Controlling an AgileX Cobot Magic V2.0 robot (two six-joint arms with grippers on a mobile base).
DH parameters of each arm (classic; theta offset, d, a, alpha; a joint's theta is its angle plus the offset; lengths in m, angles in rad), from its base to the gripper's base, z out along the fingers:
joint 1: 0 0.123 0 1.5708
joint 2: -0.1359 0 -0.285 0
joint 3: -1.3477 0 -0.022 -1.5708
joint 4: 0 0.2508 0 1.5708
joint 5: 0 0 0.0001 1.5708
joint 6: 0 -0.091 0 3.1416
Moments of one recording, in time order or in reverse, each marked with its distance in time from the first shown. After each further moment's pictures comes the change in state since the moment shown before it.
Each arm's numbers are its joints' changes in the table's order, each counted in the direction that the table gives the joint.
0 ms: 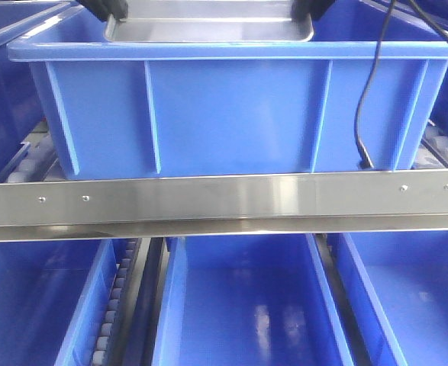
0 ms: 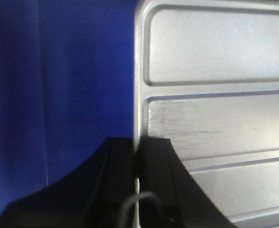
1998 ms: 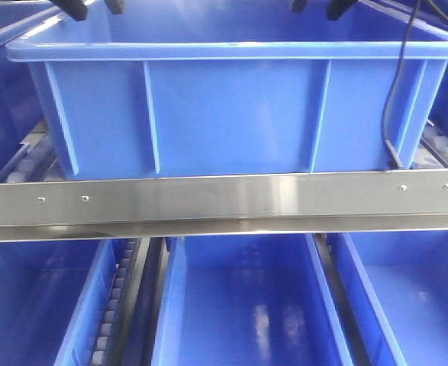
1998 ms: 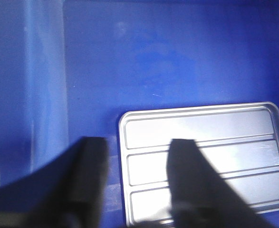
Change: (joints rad) left arm 0.045 -0.004 0.006 0.050 0.019 0.000; right arm -0.058 -0.005 0.004 0.059 0.045 0.013
